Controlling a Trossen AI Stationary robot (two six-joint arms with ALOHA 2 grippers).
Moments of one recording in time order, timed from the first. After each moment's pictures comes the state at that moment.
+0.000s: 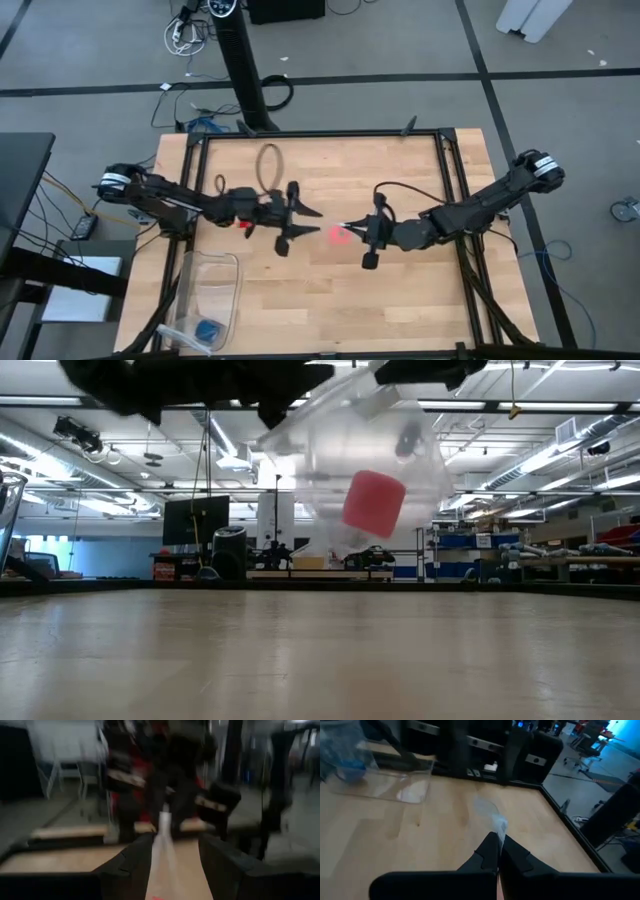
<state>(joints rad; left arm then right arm) -0.07 1.44 0.63 0.92 0.08 -0.02 0.42 1.33 0.88 0.09 0.68 -0.02</state>
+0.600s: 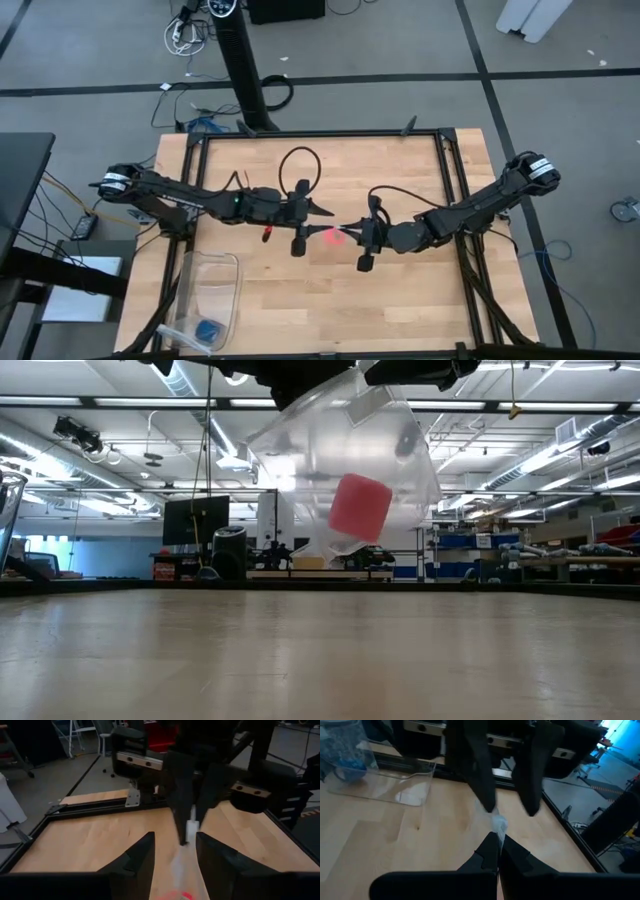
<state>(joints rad) -0.13 1.45 0.93 0.32 -0.09 0.07 0.42 1.39 0.88 0.17 0.67 -0.07</state>
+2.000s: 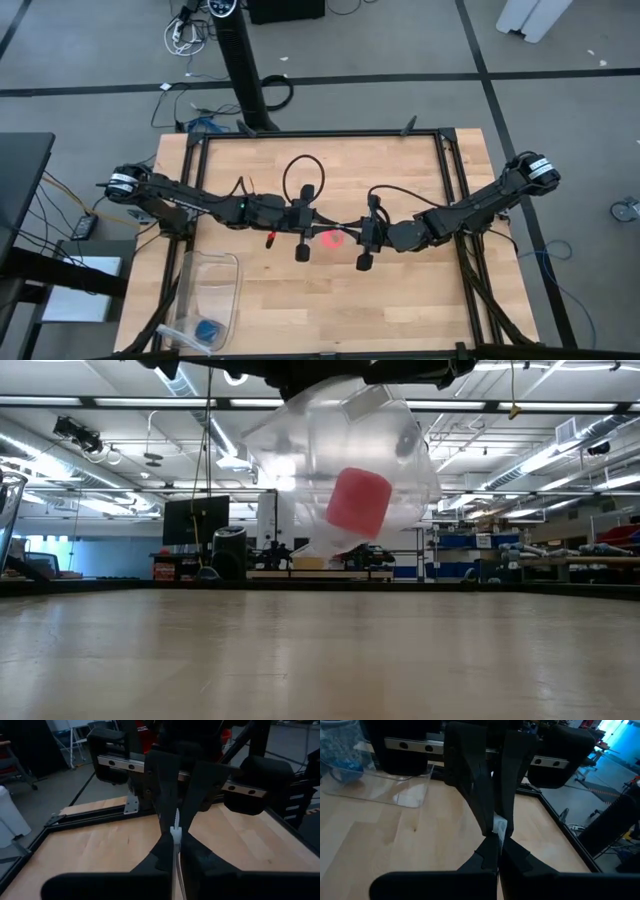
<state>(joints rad) -0.15 1.51 0.94 0.40 -0.12 0.13 0.42 1.39 0.88 0.19 0.67 -0.10</state>
